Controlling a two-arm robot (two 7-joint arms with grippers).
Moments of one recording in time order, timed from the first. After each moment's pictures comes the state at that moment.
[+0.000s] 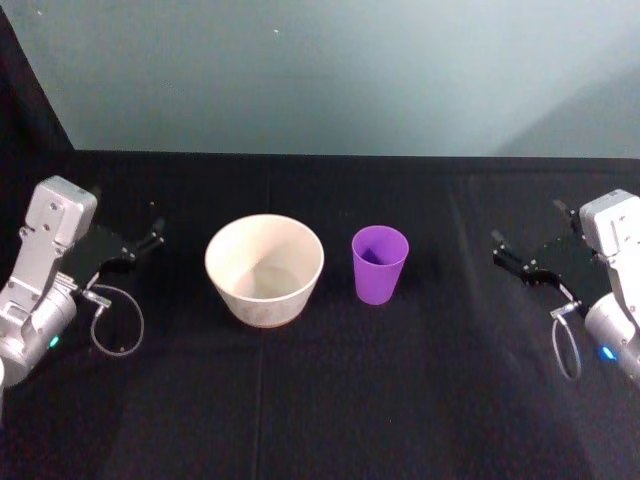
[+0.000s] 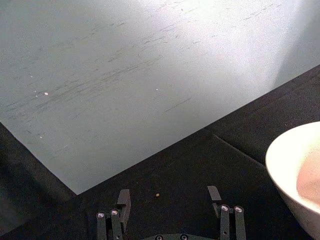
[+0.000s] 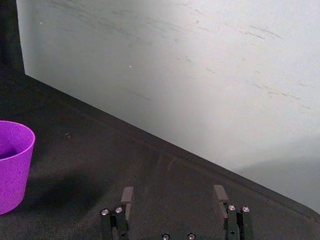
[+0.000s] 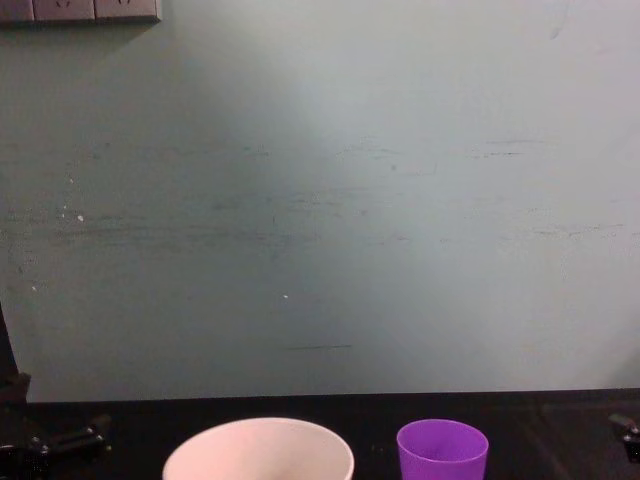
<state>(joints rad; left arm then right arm) -0.20 0.60 0.45 -1.41 -0.25 -0.12 0.03 0.20 0.60 -0.45 -1.41 0.25 -0.12 -0.03</state>
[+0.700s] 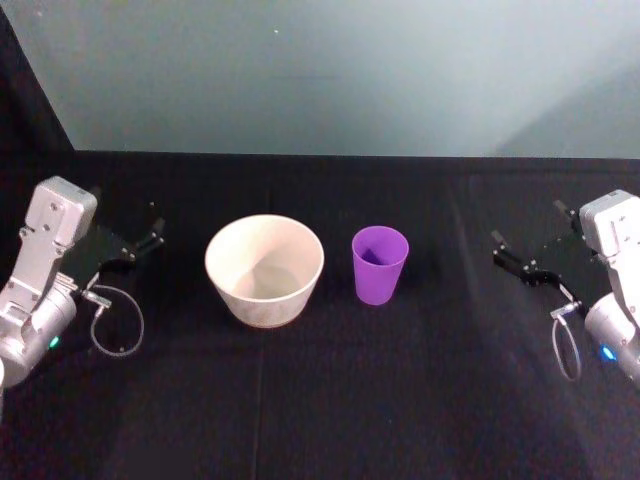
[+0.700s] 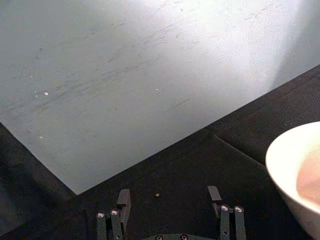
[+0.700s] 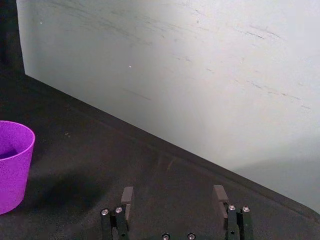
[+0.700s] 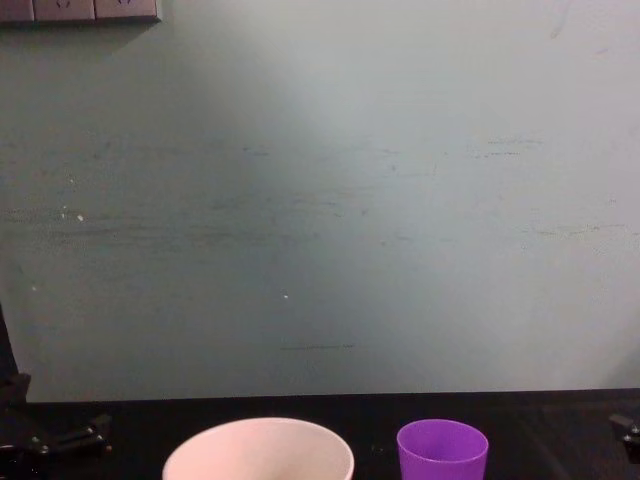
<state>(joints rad) -0.20 0.60 0.45 -1.41 -0.25 -0.12 0.03 0.20 0.60 -0.45 -1.41 0.25 -0.12 -0.03</state>
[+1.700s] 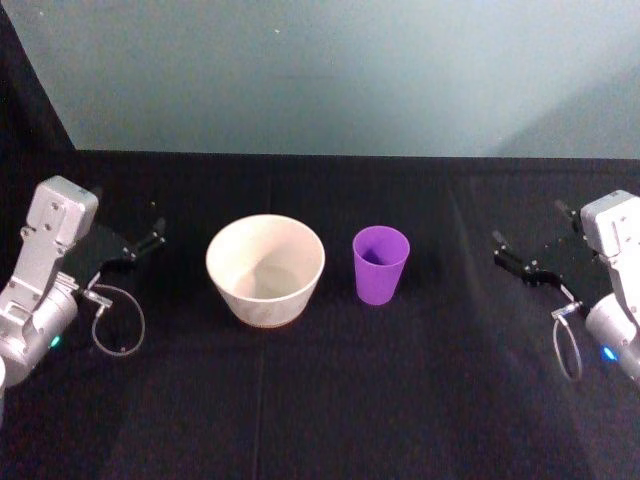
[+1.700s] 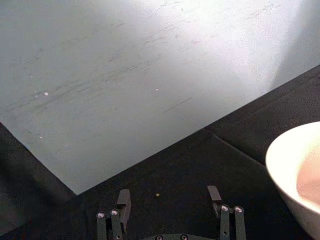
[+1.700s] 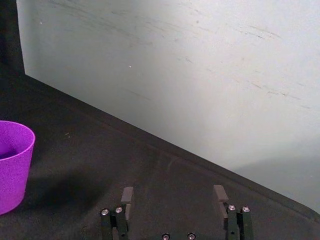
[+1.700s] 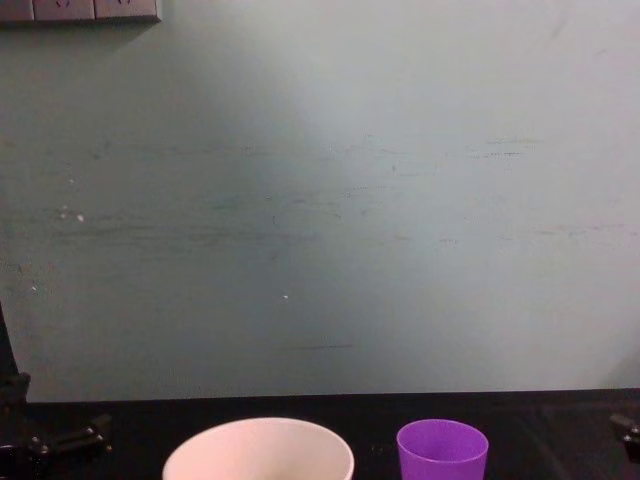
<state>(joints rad) -0.20 0.60 0.45 -1.41 -0.25 -0.12 0.03 0.20 0.60 -0.45 -1.41 0.25 -0.12 -0.03</state>
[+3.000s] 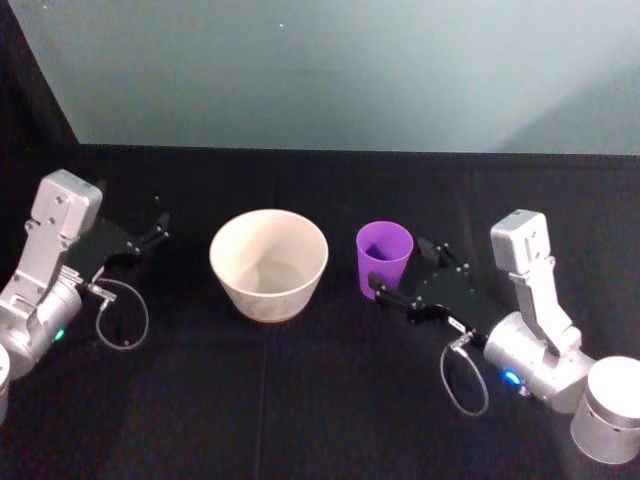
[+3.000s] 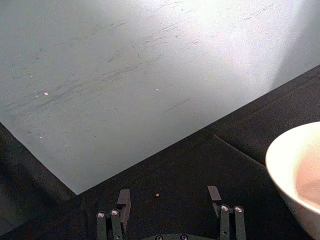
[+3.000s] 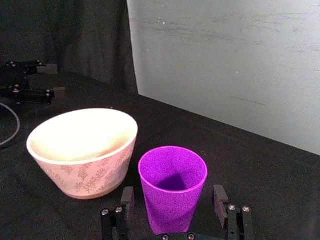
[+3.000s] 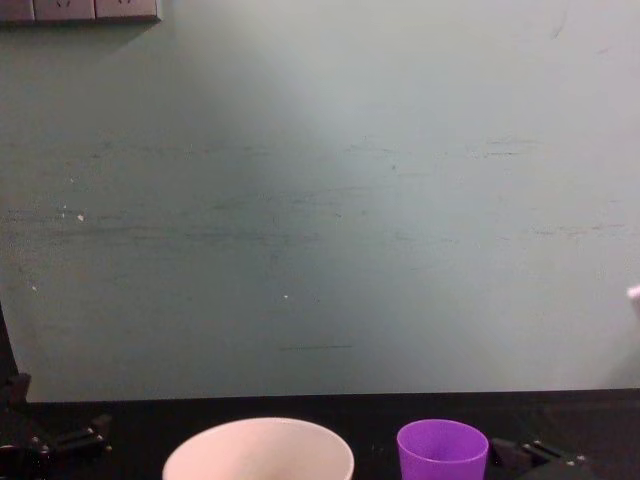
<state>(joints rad) -0.20 0.60 0.45 -1.41 -0.25 -0.12 0.03 0.22 0.42 -0.49 -1.35 0.35 -0.11 0.31</state>
